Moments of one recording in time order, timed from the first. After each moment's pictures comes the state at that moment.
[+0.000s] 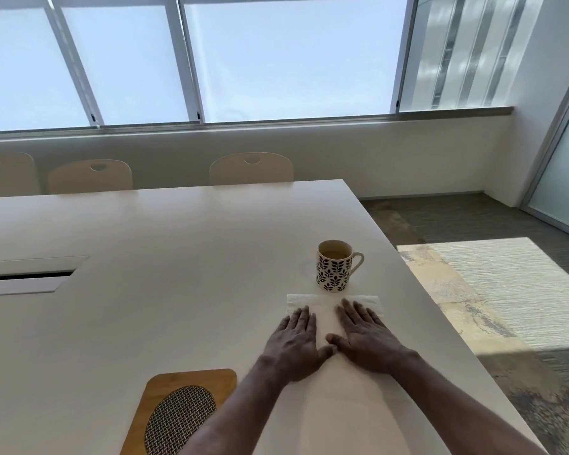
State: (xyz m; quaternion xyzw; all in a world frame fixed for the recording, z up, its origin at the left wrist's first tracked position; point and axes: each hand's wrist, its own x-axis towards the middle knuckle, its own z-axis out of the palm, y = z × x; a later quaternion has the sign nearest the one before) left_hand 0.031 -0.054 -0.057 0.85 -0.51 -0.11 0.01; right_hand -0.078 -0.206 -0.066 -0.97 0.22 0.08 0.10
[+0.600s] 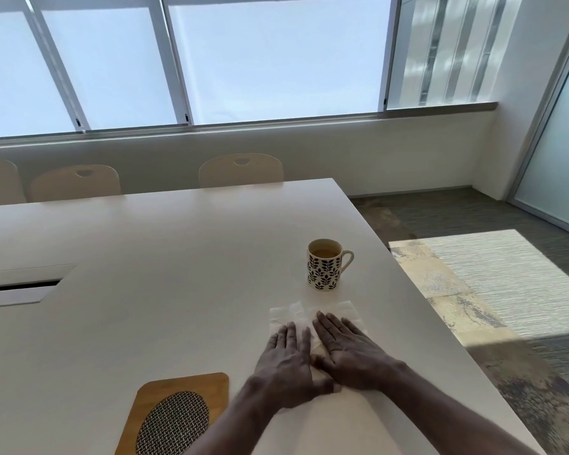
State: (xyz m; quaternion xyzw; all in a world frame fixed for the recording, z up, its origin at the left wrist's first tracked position) left_hand 0.002 -0.027 -0.047 0.85 -0.51 -0.16 -0.02; right_hand -0.091 -0.174 -0.062 -0.99 0.12 0.08 0.10
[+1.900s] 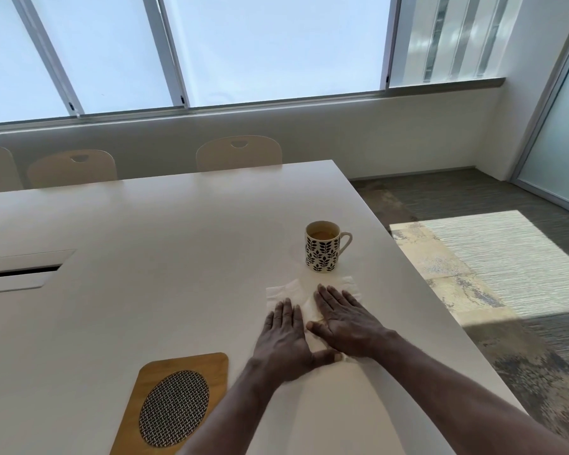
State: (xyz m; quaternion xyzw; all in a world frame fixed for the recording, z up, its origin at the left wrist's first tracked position) left_hand 0.002 -0.033 -0.057 0.87 -0.47 -0.14 0.02; right_hand -0.079 -0.189 -0.068 -0.98 0.15 0.07 0.10
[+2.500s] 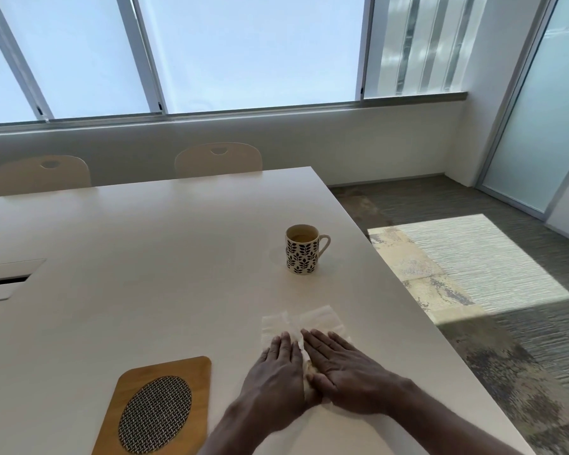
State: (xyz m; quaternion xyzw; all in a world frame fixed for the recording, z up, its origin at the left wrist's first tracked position) left_hand -0.049 0.000 -0.045 0.83 -0.54 -0.16 -0.02; right_hand -0.159 -0.135 -0.057 -0.99 0.07 0.08 0.12
